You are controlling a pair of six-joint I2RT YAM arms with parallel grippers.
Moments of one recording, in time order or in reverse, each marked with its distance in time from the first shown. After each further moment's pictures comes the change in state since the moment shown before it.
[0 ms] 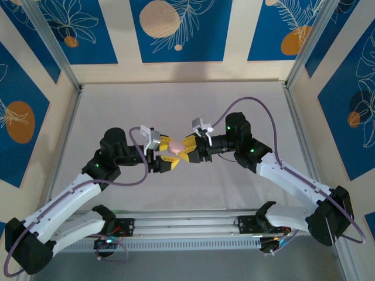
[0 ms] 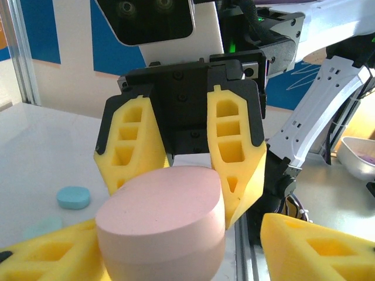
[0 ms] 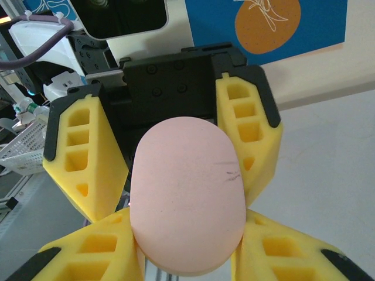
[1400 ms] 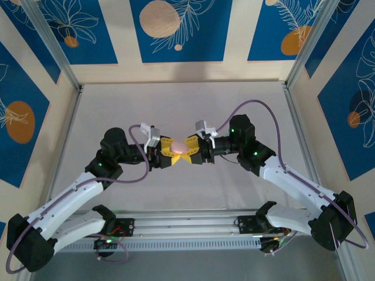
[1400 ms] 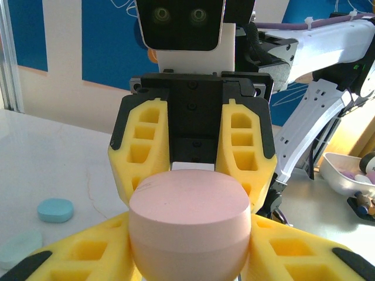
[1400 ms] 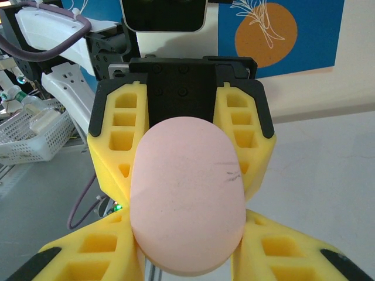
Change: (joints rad) left arm 0.001 0.032 -0.024 0.139 0.048 -0.114; right arm 0.002 -0.051 -0.030 0.018 0.015 -0.079
